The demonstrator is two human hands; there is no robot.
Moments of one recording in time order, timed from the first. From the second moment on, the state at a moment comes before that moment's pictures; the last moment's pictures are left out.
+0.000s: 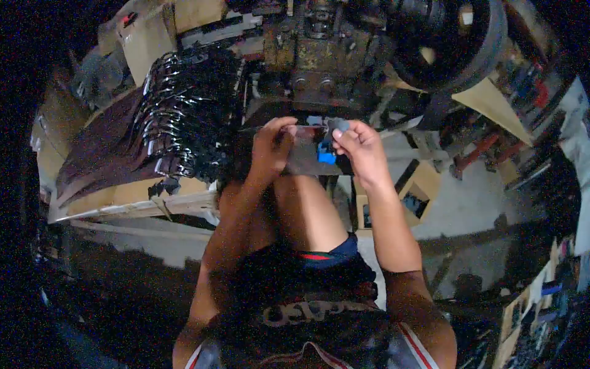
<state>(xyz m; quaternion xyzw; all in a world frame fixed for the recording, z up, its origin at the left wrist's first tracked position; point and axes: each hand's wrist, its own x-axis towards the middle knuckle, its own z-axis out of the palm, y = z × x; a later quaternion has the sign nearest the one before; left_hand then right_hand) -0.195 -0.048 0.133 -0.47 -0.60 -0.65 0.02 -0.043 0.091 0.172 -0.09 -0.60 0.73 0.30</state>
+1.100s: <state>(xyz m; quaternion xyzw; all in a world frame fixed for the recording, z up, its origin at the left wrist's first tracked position) -0.141 -0.071 0.129 -0.44 -0.50 -0.73 -0.16 -0.033 0.032 0.130 -0.07 -0.47 0.81 0.34</state>
